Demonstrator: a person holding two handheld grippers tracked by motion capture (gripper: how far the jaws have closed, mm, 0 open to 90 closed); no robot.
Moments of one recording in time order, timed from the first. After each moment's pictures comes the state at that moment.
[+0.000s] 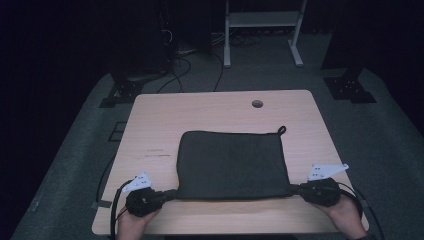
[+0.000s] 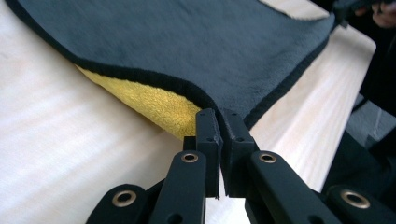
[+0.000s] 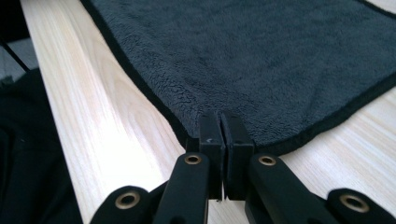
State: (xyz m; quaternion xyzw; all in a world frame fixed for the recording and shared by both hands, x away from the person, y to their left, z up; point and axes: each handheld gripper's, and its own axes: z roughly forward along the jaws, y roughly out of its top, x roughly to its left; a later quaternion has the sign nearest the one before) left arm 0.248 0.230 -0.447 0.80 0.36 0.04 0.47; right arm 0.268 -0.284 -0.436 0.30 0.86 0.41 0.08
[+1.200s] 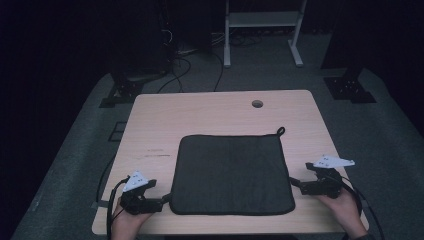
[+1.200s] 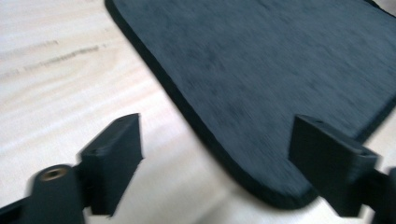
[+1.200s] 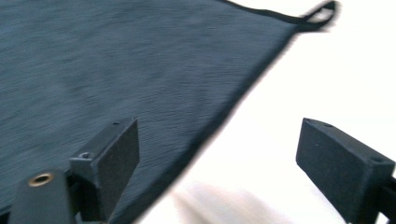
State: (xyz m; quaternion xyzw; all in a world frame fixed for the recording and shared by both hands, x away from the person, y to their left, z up) left arm 0.262 0.244 -0.448 0.80 0.41 0.15 0.42; right arm 0.299 -0.309 -0.460 0.43 0.79 0.40 0.18
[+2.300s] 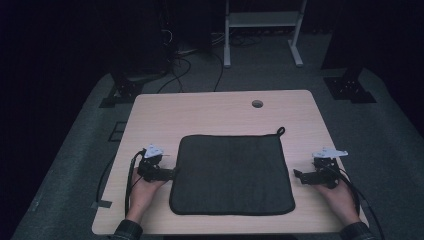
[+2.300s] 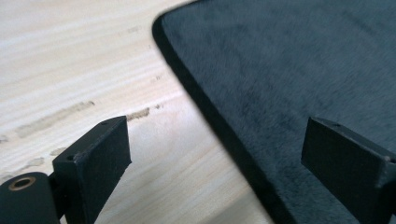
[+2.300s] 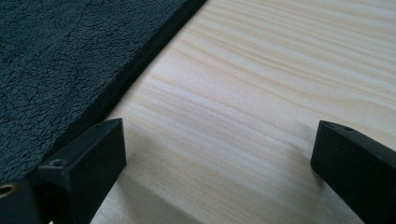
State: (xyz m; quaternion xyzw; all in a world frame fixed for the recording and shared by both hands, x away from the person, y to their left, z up) left arm 0.357 0.224 -0.467 0.80 0.44 0.17 0.37; right arm 0.339 -0.326 -0.487 0.48 0.78 0.33 0.20
